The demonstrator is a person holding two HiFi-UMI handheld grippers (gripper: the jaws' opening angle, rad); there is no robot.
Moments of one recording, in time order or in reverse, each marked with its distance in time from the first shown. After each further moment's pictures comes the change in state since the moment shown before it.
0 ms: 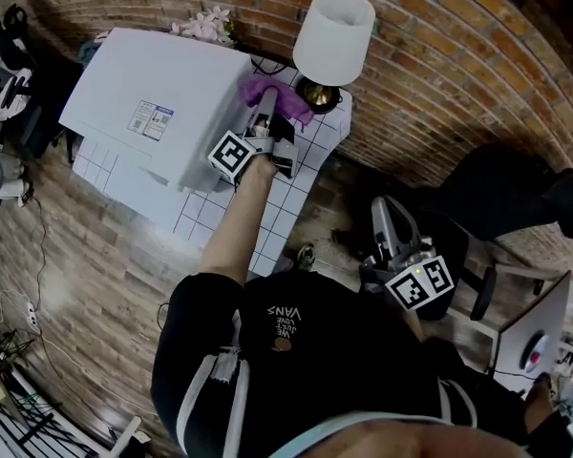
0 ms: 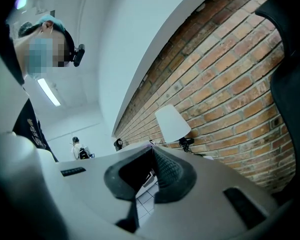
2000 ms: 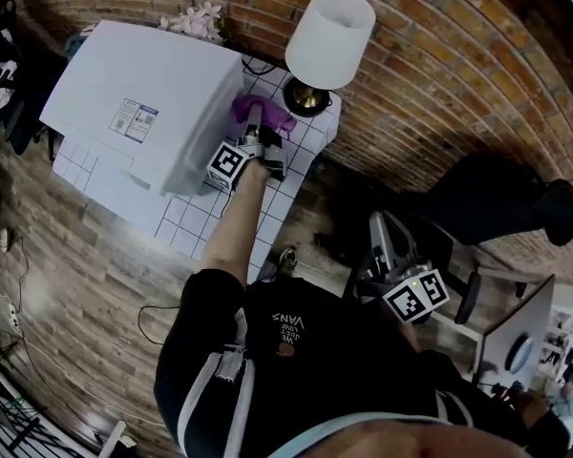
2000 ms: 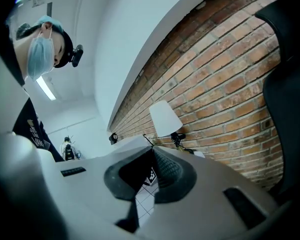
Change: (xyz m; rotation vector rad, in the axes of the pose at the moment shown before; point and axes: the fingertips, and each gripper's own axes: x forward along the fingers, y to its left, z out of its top) left arm -0.029 0.106 0.011 -0.031 -0.144 0.149; right arm -0.012 -0.018 -0.011 -0.019 0.061 -0.054
